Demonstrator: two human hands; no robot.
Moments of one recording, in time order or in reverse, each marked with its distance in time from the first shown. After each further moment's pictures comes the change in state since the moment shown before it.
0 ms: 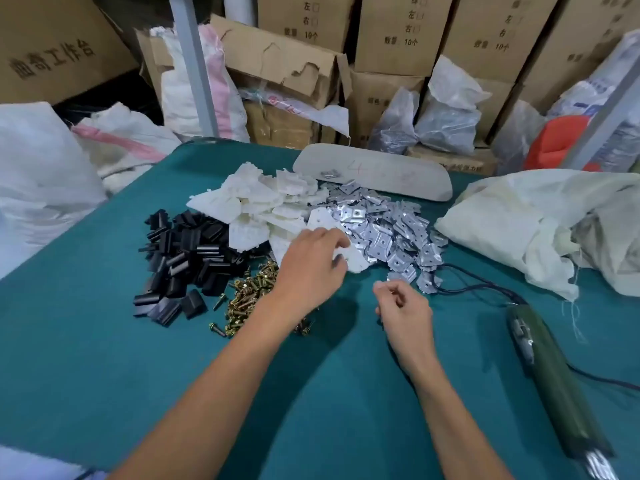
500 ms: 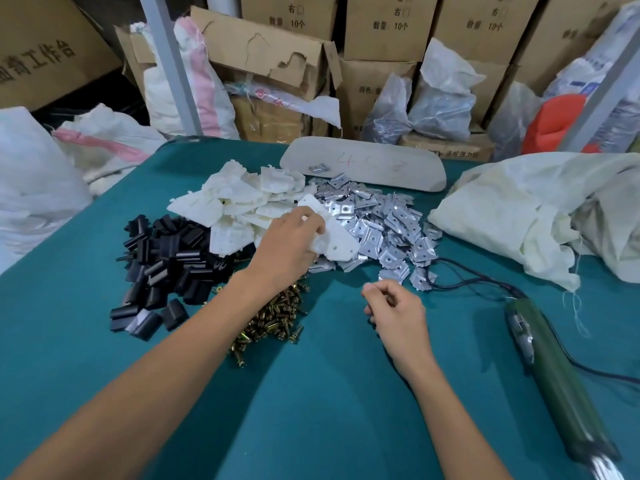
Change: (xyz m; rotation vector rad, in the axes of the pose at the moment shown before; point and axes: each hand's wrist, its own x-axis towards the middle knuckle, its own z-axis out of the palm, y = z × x) left_hand 0.035 -0.035 0.004 0.215 -0.056 0.131; right_hand 0.004 0.008 -0.005 0.039 -0.080 0.054
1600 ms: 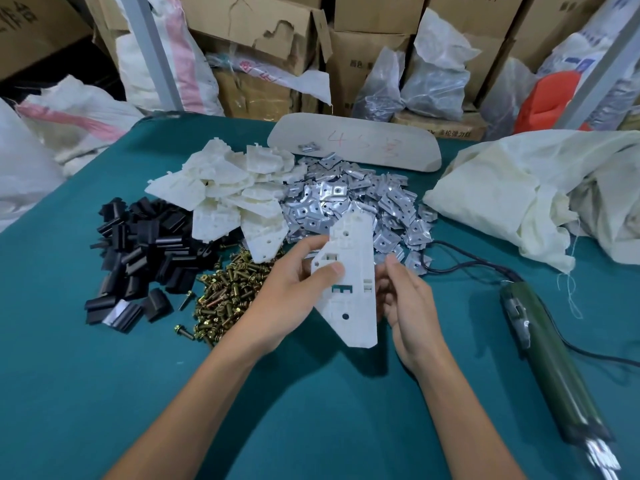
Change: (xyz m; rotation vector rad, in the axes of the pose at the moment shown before) left_hand -0.067 0.065 -0.011 -1.333 -0.121 -0.439; right_hand -0.005 -0.020 -0.010 0.441 -0.065 0.133
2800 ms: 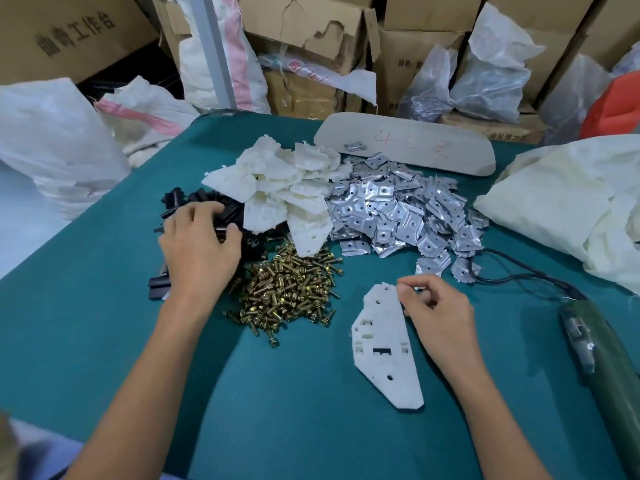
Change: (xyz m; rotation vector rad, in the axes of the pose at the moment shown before) left_hand -0.005 0.000 -0.147 1.125 0.863 0.014; right_hand 0.006 0.024 -0.015 -0.657 0.037 -0.183
